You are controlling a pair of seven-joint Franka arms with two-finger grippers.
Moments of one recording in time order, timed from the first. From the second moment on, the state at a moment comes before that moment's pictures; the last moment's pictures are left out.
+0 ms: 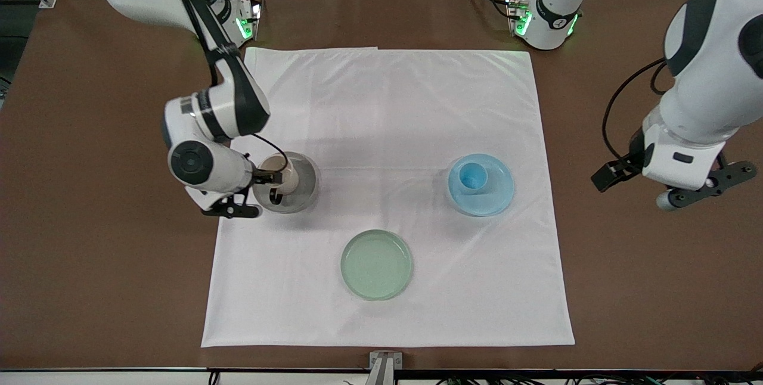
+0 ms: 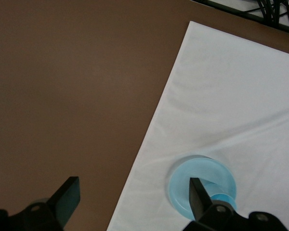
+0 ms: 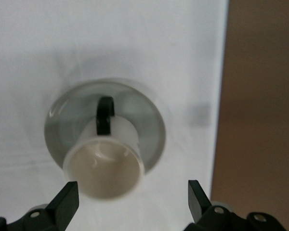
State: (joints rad) left arm 0.21 0.24 -0.48 -1.44 0.25 1.69 -0.62; right arm 0.37 0.36 -0.07 -1.72 0.07 1.80 0.36
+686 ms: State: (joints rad) left arm 0.34 0.10 -0.47 -1.44 0.15 1.55 -0.27; right arm -0.02 0.01 -0.08 -1.81 0.00 1.63 -0.09
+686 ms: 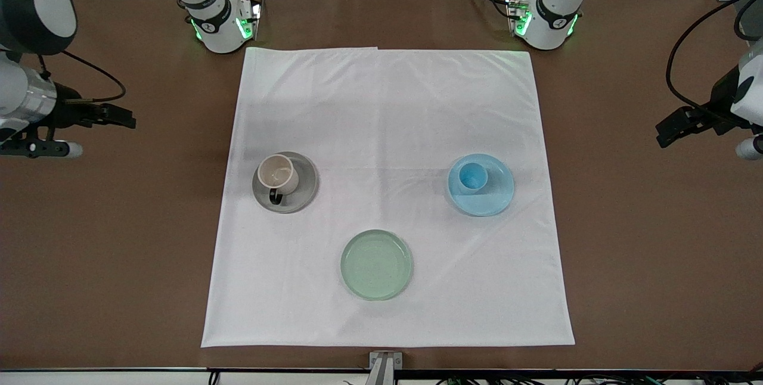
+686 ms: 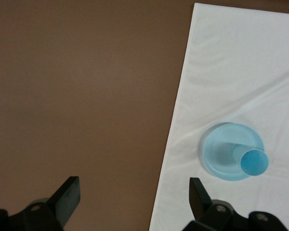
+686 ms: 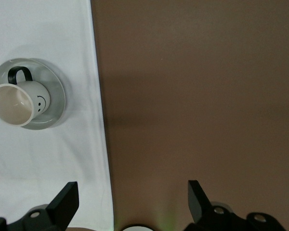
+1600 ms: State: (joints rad) left arm -0.03 -0.13 -0.10 -1.63 0.02 1.47 -0.16; right arm -0.03 0.01 -0.06 -1.51 0.00 1.62 -0.11
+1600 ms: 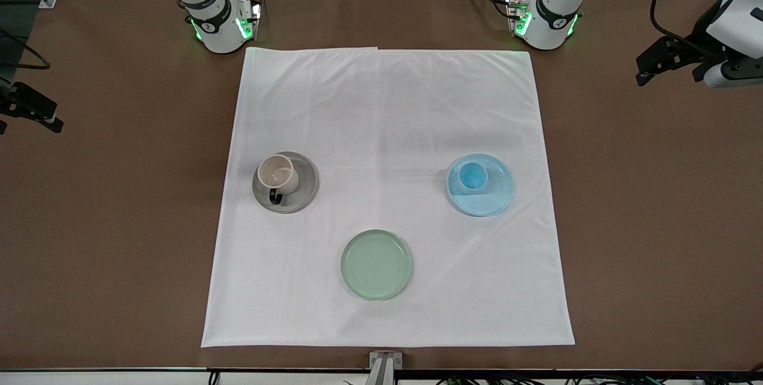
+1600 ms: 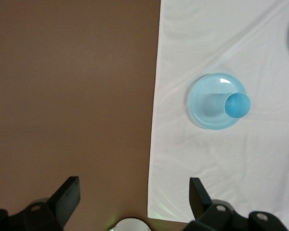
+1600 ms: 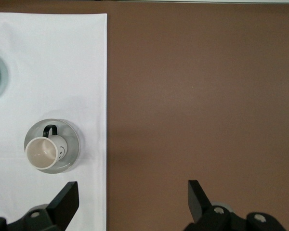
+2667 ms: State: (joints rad) left arm -0.01 -0.14 -0.11 -1.65 0.02 1.47 -0.16; right arm -0.03 0.02 -0.06 -1.50 0.00 1.62 -0.11
